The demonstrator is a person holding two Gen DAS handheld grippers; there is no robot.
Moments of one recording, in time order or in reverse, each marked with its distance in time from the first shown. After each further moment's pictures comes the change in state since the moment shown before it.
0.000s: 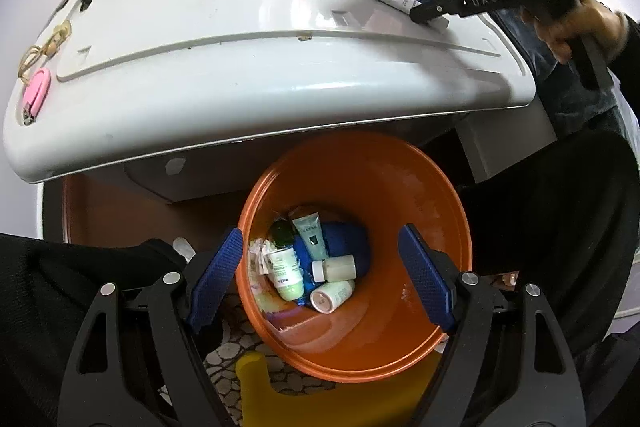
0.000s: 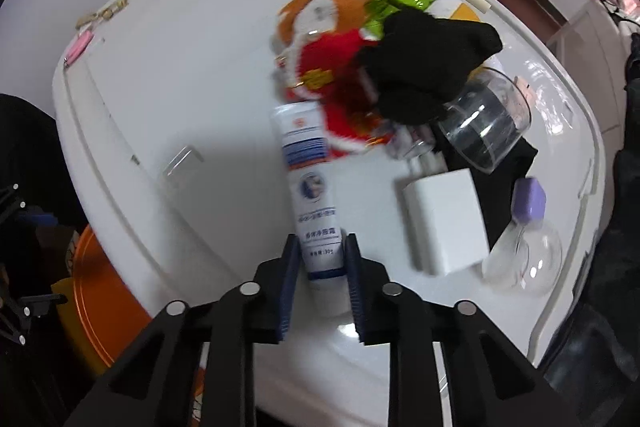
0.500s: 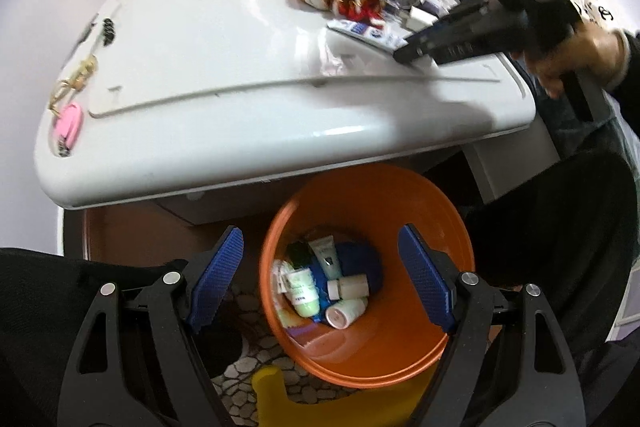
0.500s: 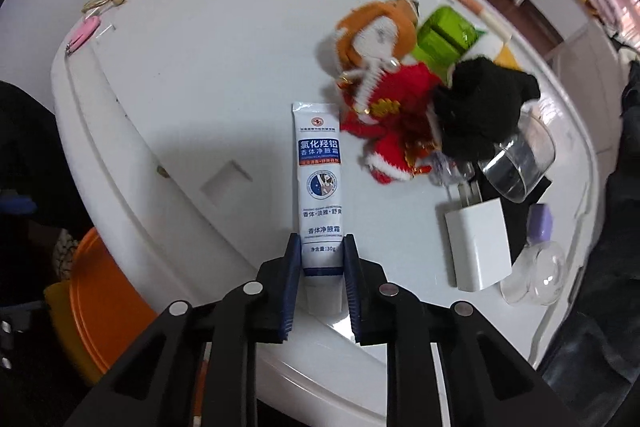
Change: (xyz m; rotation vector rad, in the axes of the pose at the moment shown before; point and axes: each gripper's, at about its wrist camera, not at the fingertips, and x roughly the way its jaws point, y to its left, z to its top) left arm -0.029 0.002 0.011 0.010 -0.086 0.063; right arm -0.005 0.040 0.013 -0.037 -0.017 -0.060
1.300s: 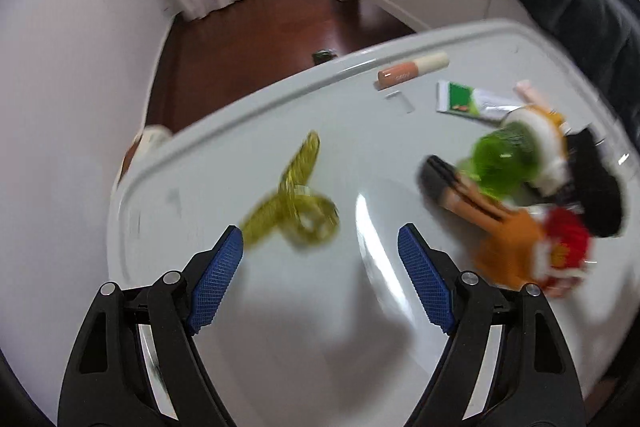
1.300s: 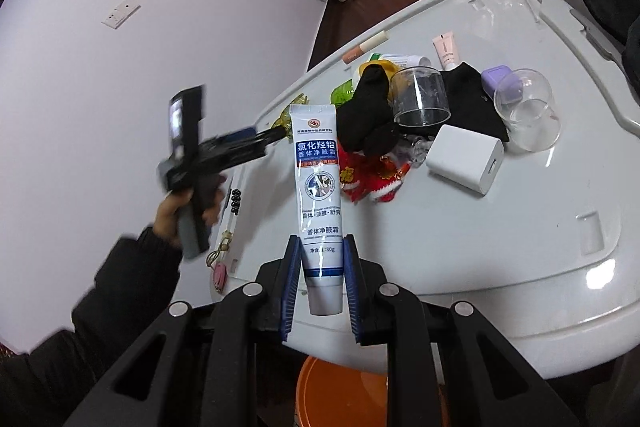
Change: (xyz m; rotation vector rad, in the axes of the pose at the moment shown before) left arm 0.112 0.083 0.302 0.329 -0.052 0.239; right arm -0.062 -0.066 -0.103 0.861 -0.501 0.611
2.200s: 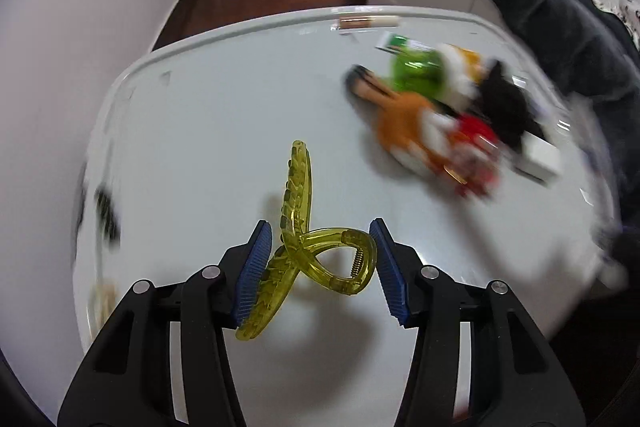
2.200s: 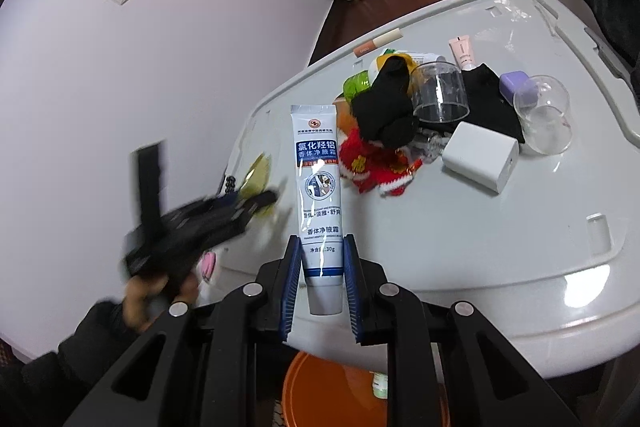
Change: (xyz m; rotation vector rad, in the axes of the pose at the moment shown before) left arm -0.081 -0.063 -0.107 -0.253 0.009 -0.066; right arm 0.011 0.008 -0.001 -0.080 0.005 -0.053
